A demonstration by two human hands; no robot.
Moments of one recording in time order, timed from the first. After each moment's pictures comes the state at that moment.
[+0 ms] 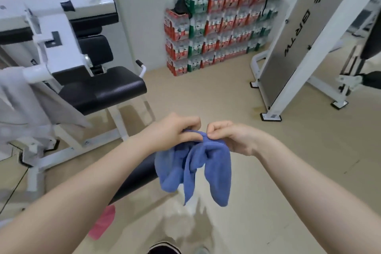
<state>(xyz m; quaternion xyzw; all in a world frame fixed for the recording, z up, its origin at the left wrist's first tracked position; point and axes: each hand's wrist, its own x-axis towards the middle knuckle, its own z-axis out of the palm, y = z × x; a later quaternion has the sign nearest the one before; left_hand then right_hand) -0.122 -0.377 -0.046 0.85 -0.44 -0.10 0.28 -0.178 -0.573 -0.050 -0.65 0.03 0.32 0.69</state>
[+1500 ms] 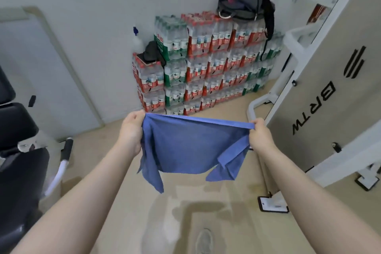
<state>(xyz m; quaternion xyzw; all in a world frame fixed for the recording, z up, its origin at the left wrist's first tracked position) 0.486 -0.724 -0.082 0.66 0.17 -0.04 0.73 0.420 -1.013 -0.100 -0.86 0.27 -0.03 0.43</state>
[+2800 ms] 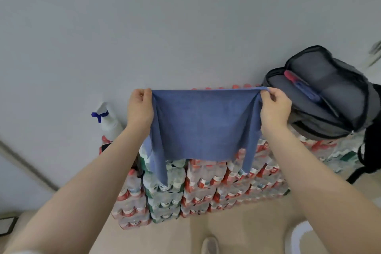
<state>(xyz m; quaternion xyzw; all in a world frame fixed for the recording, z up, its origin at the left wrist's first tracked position) 1.268 -0.956 -0.029 0.76 0.18 0.20 0.60 1.283 -1.230 -0.018 -0.76 0.14 -0.28 0.56</state>
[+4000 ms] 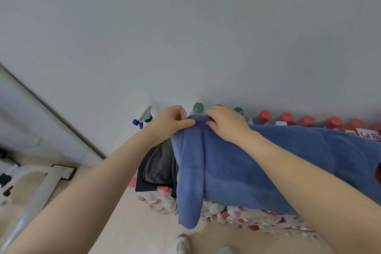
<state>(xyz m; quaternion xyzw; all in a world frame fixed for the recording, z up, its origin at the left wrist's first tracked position) 1.376 -0.844 -0.063 0.84 0.14 -0.06 0.51 1.455 -1.005 -0.078 -0.92 -0.36 0.09 0.13</state>
